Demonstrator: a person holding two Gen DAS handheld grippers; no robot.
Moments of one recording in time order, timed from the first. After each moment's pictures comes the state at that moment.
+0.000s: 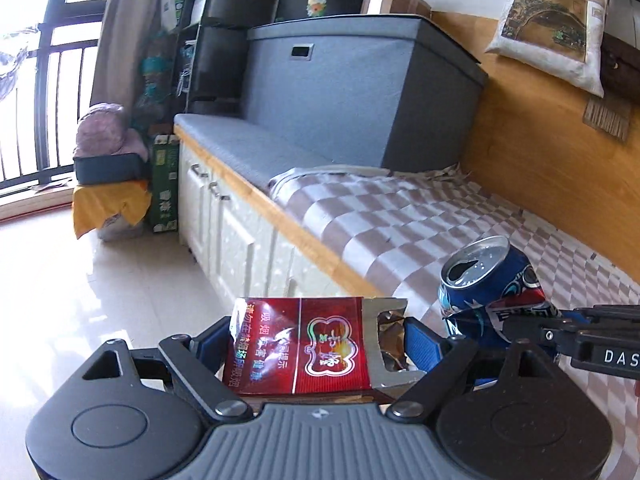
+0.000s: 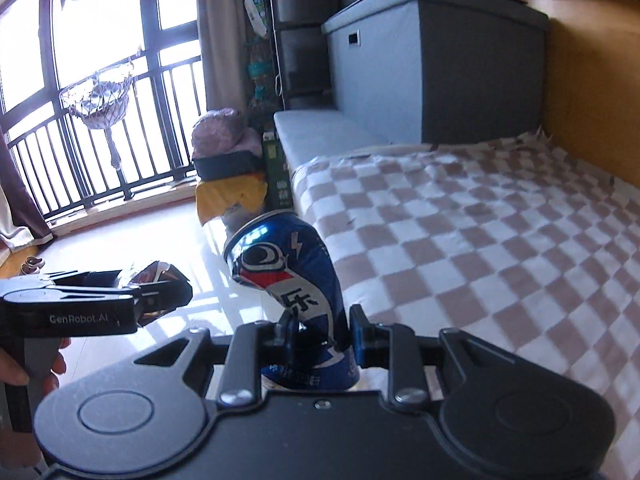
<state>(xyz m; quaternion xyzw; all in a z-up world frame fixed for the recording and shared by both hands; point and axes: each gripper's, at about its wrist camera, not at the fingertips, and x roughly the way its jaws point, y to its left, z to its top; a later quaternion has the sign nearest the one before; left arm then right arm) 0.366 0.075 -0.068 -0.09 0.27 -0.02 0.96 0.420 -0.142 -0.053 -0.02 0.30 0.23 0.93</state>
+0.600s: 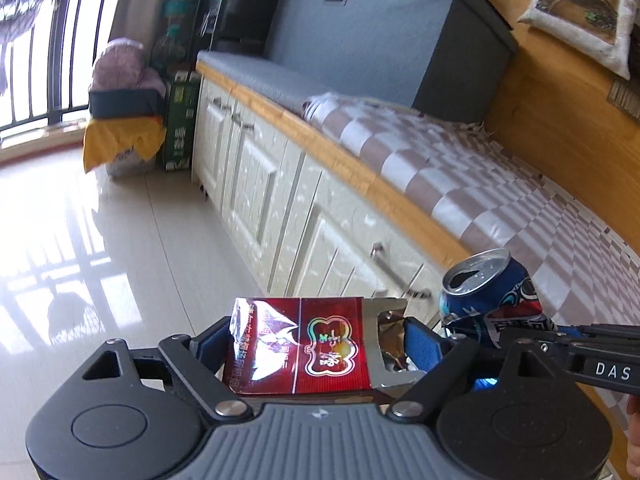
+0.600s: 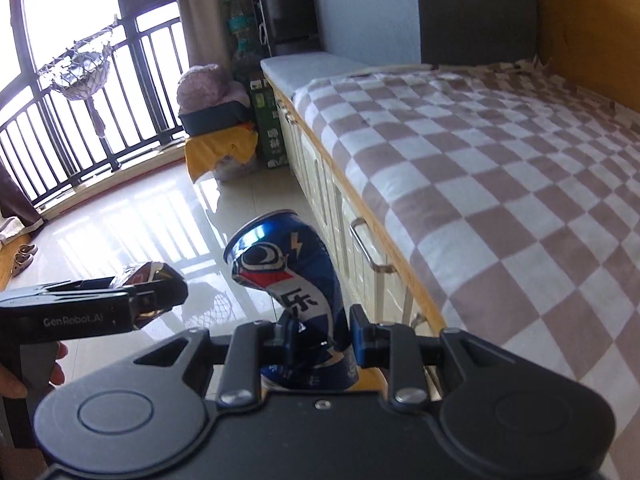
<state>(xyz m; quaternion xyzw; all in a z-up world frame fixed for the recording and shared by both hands) 0.350 0.100 -0.135 -0.13 0.34 -0.02 0.93 0.397 -0.119 -0.116 0.00 0.37 0.20 0.91</state>
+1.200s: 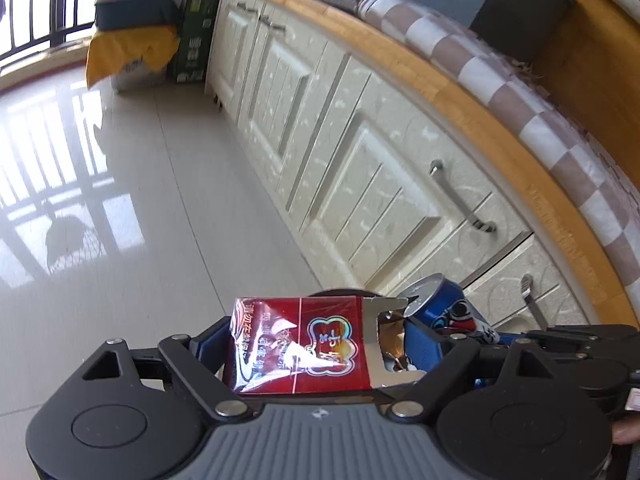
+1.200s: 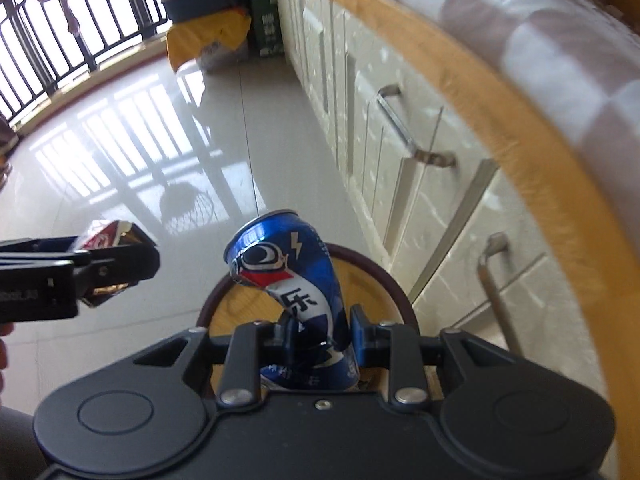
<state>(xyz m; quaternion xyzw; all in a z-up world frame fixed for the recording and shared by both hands) 0.387 0.133 -0.208 -0.16 0.45 -0.01 0.88 0.445 -0.052 -0.228 -0.08 0.50 0.19 0.84</state>
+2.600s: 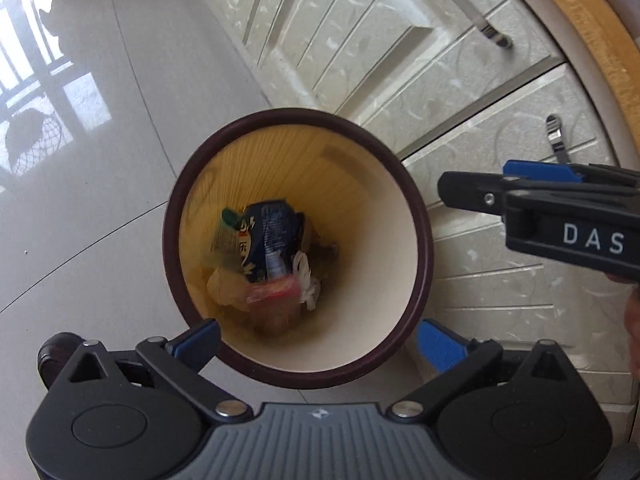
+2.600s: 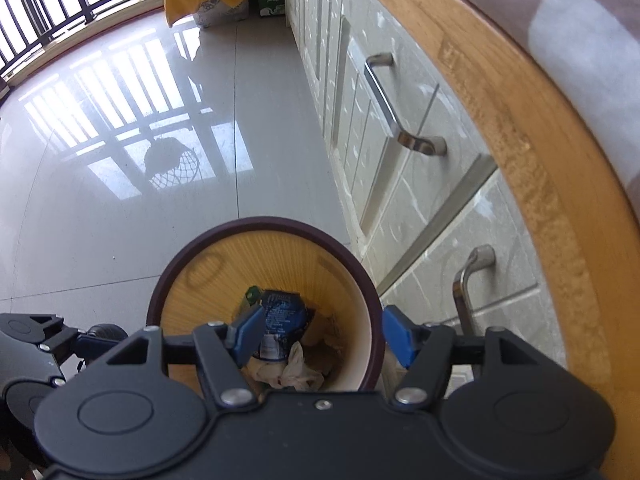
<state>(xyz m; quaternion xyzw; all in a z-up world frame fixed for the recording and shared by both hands) 0.397 0.069 -0.293 -0.17 0.63 -0.08 0.75 0.475 -0.064 -0.234 -0.14 0.54 0.19 0.81</state>
